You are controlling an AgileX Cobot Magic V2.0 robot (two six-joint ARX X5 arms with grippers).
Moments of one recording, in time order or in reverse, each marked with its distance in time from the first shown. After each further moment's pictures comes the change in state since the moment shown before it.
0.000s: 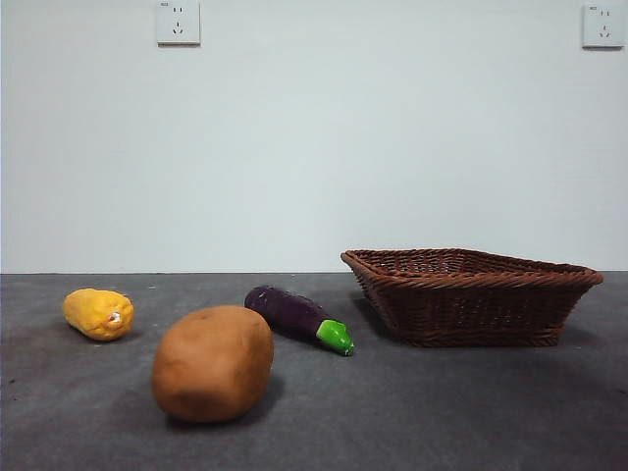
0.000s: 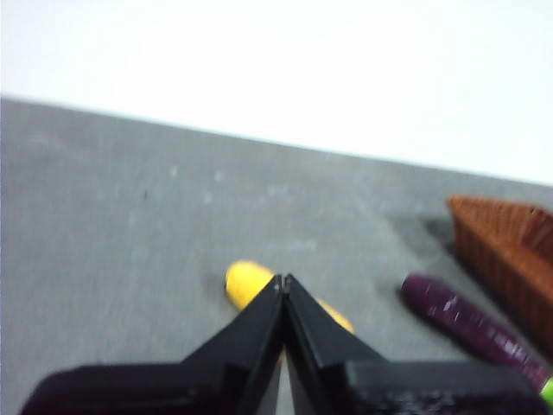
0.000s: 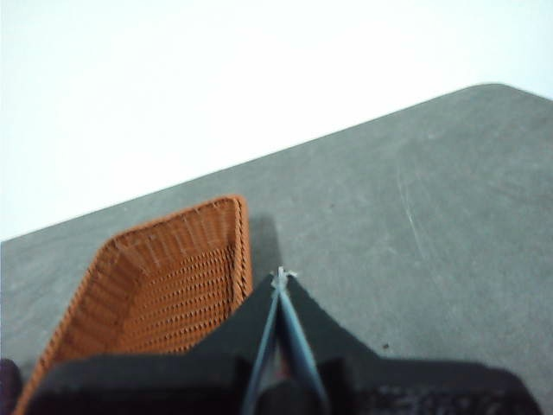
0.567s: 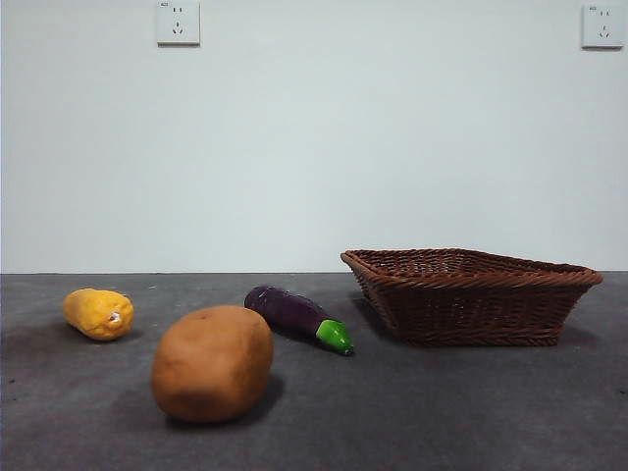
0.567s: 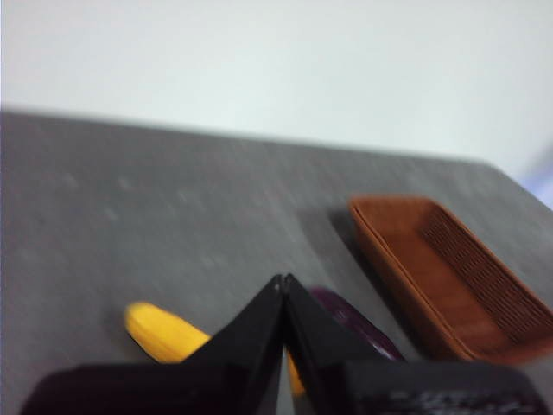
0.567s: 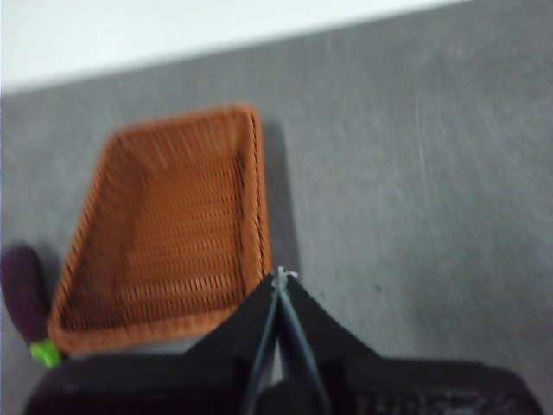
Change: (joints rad) left arm 0.000 0.484 0.502 -0.193 0.224 0.000; right arm 0.000 0.566 0.596 -0.444 -0.096 -0.128
